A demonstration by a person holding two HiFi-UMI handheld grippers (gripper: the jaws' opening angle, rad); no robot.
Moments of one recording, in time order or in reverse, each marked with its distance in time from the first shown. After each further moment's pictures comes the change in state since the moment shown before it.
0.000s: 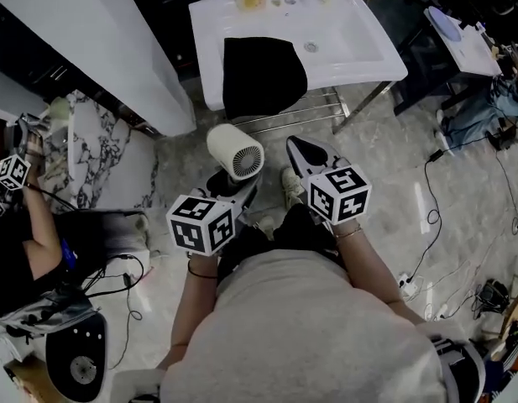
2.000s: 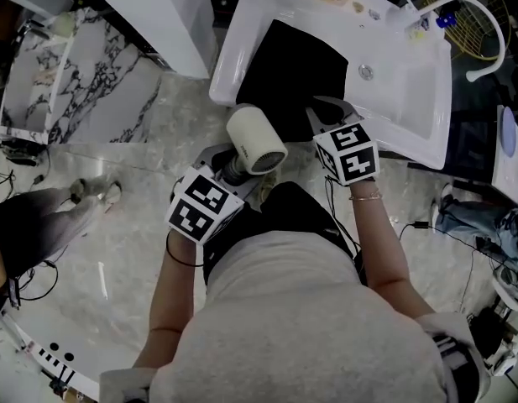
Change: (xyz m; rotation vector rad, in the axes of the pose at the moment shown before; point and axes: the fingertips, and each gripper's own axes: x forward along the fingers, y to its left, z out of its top) left arm 0.132 0.059 0.038 0.083 0.219 0.169; right arm 0.194 -0.139 0.037 -0.513 0.395 0.289
